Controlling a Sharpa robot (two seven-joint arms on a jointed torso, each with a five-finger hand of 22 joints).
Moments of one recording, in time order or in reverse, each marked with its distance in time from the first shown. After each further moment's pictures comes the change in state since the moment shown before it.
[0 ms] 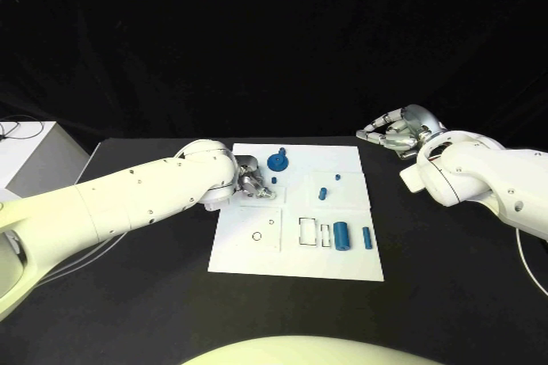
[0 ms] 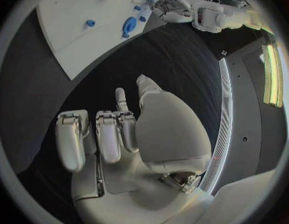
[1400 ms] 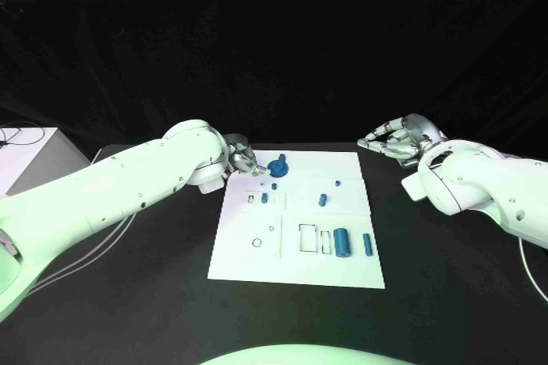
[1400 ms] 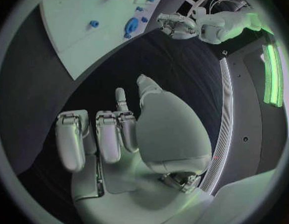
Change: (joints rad) left arm 0.001 -0.004 0.164 -0.067 0.033 -0.003 0.002; left_hand 0.042 0.035 -0.041 0.016 -0.036 -0.054 0.039 -0.055 -0.018 -0.079 0.036 -0.057 -0.099 0.002 0.017 -0.029 0.000 0.000 -0.049 0.013 -0.047 -0.081; right arm -0.005 -0.008 0.000 0.002 0.000 0.000 0.002; right_hand -0.004 -0.004 0.000 0.000 0.000 0.000 0.000 0.000 0.003 0.000 0.000 -0.004 0.000 0.000 0.000 0.000 0.000 0.000 0.000 0.000 0.000 0.000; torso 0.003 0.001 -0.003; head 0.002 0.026
